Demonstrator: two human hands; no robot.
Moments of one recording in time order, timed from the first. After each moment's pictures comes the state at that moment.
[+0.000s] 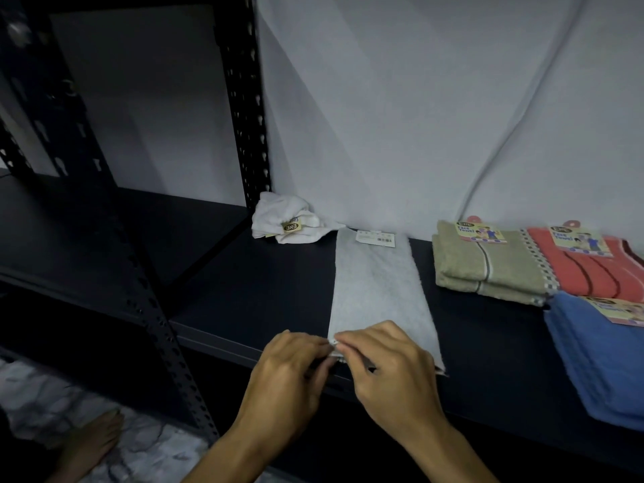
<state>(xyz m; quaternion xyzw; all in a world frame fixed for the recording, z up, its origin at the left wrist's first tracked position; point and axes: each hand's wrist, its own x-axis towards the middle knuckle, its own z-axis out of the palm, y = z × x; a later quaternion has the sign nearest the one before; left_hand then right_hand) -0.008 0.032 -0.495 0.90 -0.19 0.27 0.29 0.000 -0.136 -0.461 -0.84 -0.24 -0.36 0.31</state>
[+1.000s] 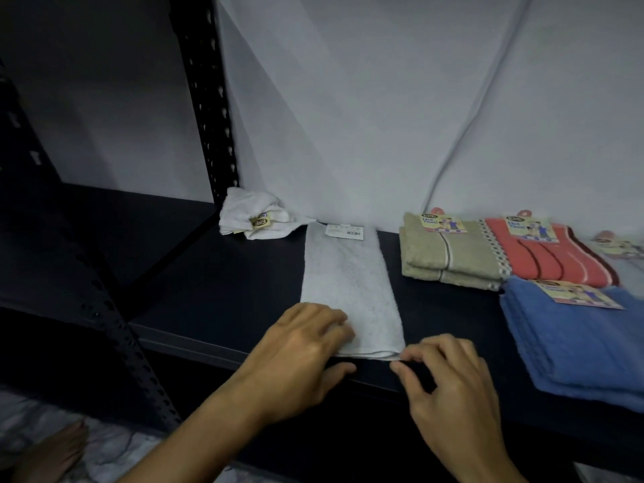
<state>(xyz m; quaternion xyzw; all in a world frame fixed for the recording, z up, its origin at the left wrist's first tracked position) 0.004 -0.001 -0.442 0.91 -0.36 0.19 0.12 -0.036 -0.221 -0.479 -0.92 -0.07 -0.34 0.20</state>
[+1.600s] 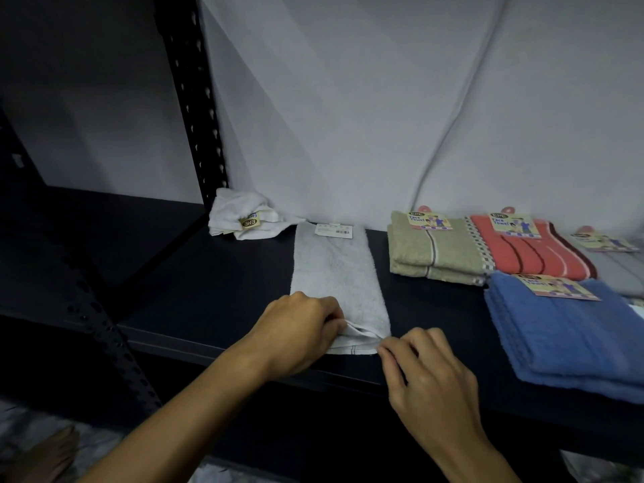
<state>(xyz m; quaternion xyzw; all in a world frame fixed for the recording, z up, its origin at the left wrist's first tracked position) 0.029 -0.023 -0.417 0.95 -0.24 0.03 0.17 -0.035 -0.215 -0.469 -0.90 -0.13 -0.40 0.10</state>
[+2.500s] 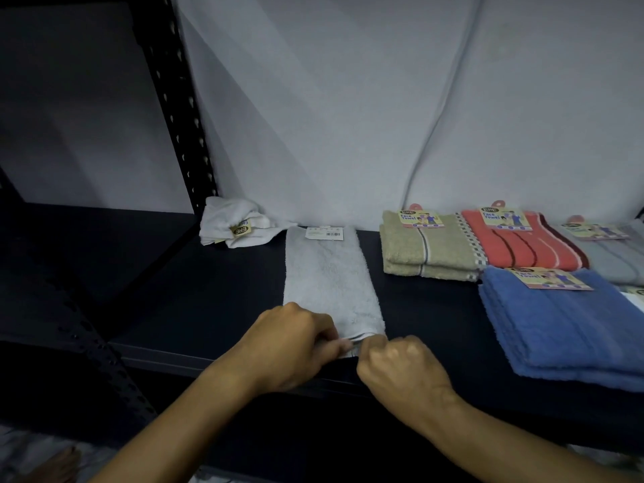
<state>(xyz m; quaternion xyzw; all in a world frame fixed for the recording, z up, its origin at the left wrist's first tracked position) 0.021 -0.018 -0.409 0.95 -0.28 0.01 0.16 -0.014 -0.198 -0.448 -0.92 -0.23 -0.23 -0.21</state>
